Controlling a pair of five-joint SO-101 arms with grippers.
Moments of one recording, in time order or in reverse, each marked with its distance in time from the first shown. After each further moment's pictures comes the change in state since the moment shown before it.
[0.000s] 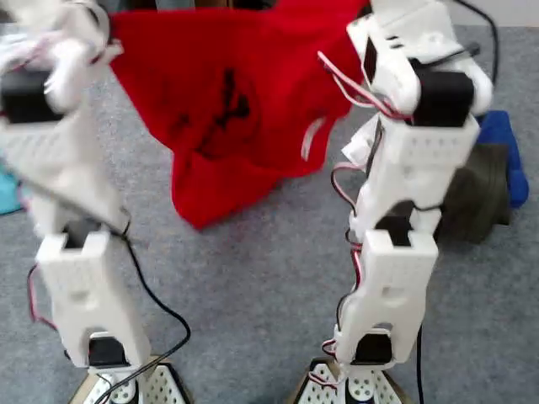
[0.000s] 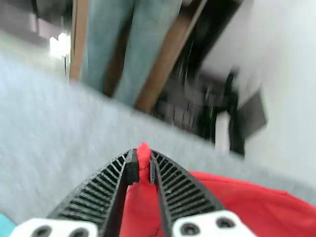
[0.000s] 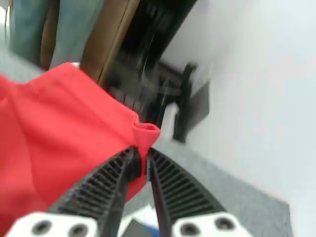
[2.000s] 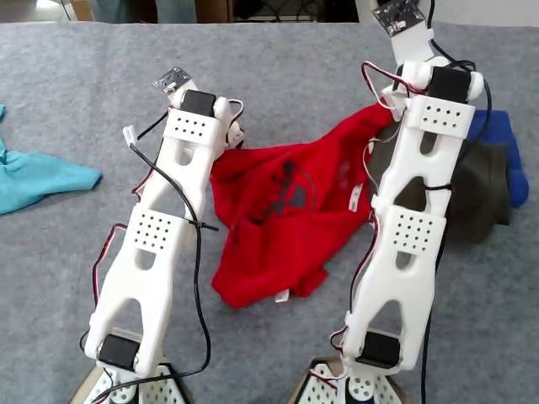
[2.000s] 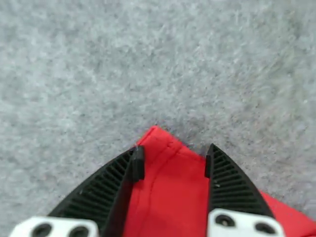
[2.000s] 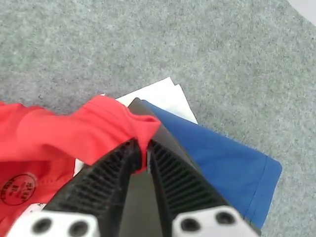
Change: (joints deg) left arm 20.0 48.2 10.7 -0.4 35.4; right arm 13.1 33.0 0.5 4.2 13.3
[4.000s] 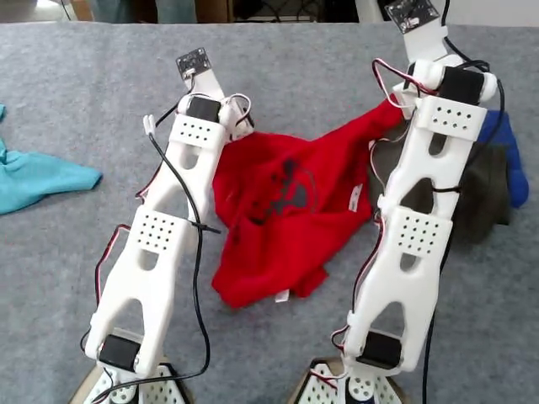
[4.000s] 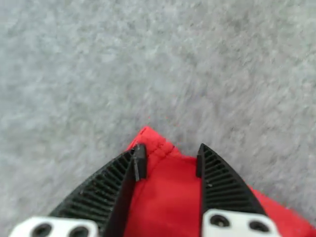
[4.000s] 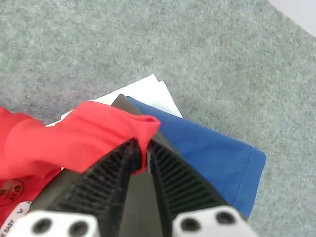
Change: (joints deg) left arm 0.9 3.1 1.4 -14.9 -17.0; right arm 1.9 -1.9 0.0 0.0 0.0
